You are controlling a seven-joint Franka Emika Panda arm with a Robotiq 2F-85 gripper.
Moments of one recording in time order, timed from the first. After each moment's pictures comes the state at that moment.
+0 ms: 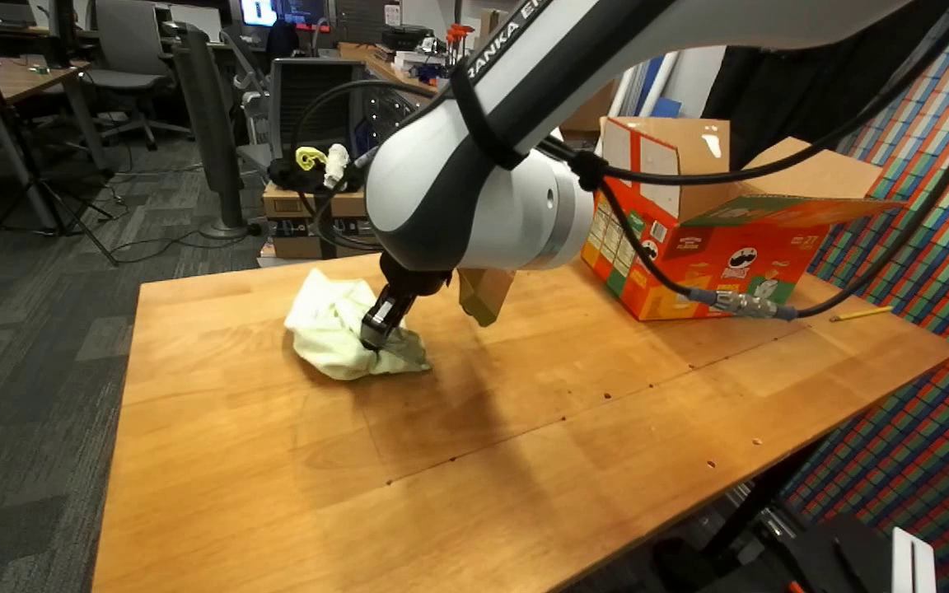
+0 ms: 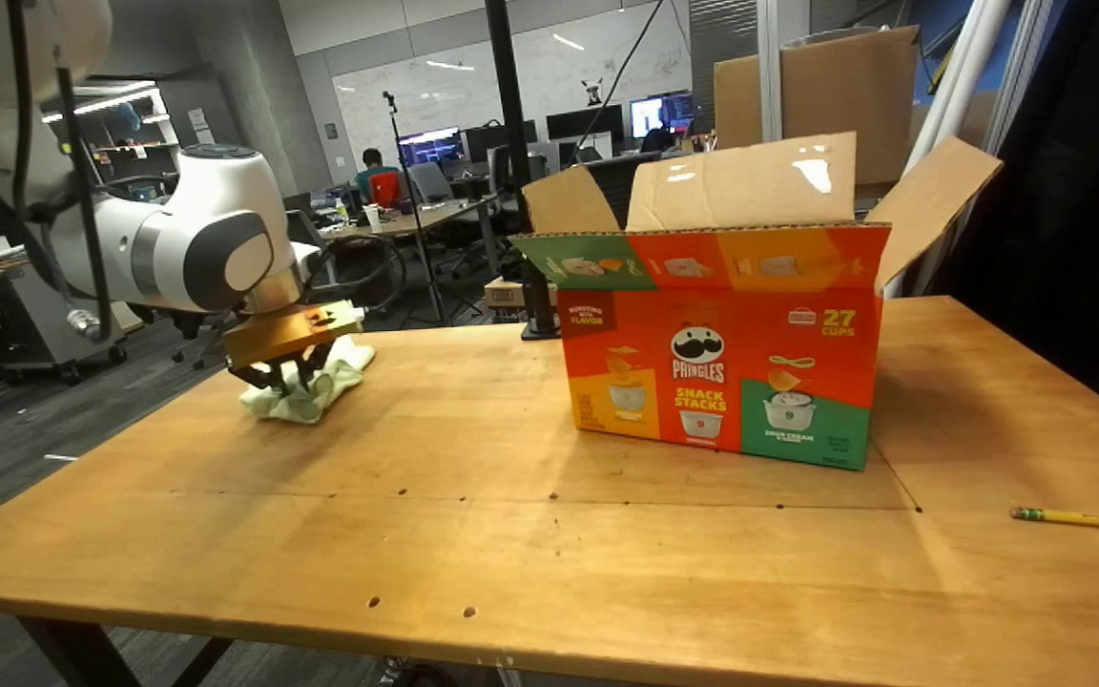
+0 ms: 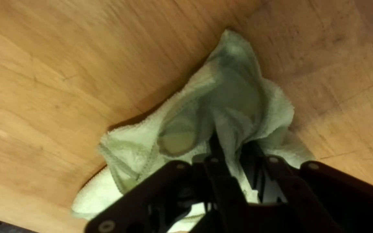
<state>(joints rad) 0.13 0.30 0.37 -2.25 0.27 2.88 -0.73</state>
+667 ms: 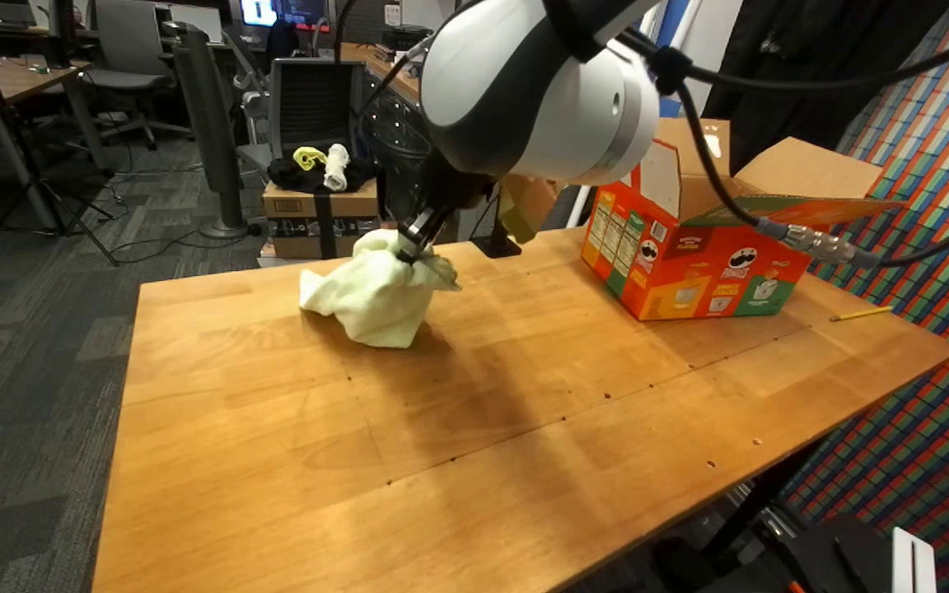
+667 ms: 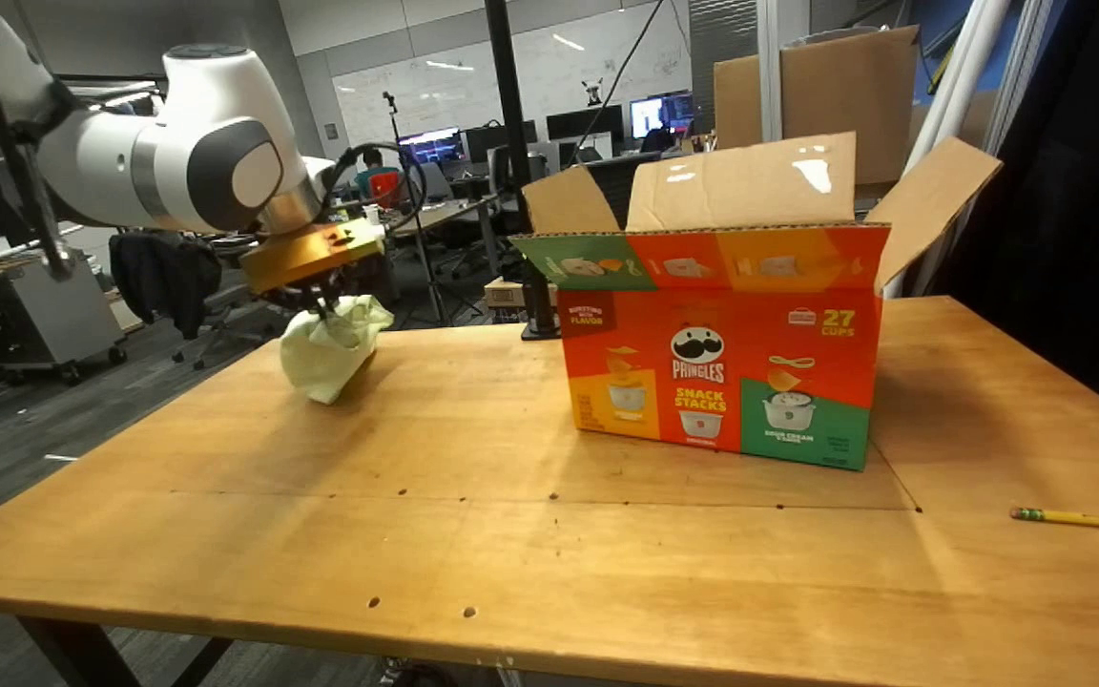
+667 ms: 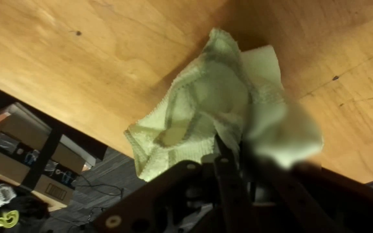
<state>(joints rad) 0.07 0.12 0.33 -2.27 0.23 2.85 -0.68</state>
